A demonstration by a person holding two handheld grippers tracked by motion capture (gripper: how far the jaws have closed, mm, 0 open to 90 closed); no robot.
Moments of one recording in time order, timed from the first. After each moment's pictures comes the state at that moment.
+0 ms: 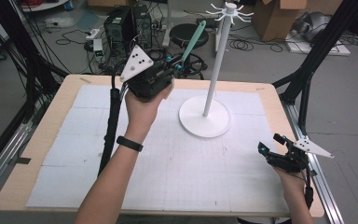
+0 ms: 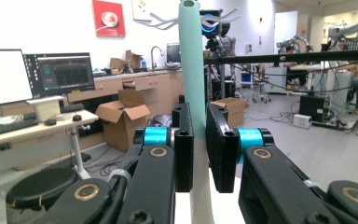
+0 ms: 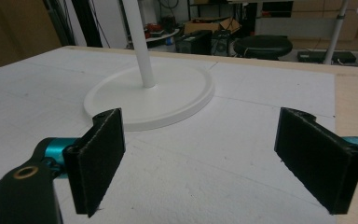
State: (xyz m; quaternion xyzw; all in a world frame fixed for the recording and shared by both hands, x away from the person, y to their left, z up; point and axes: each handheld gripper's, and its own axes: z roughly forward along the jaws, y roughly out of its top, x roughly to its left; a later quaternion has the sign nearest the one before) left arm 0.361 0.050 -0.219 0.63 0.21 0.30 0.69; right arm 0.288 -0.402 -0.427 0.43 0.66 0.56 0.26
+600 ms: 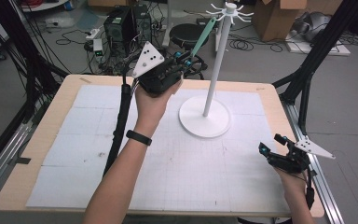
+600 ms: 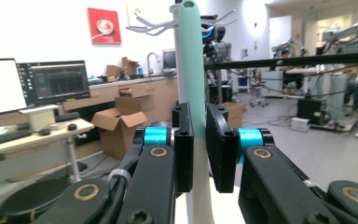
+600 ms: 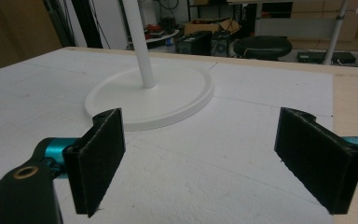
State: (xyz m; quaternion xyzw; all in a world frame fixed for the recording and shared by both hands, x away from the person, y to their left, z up) left arm 0.375 0.035 -0.222 0.62 0.20 0.29 0.70; right arm 0.285 -0.404 -0.427 0.43 0.66 0.56 0.26
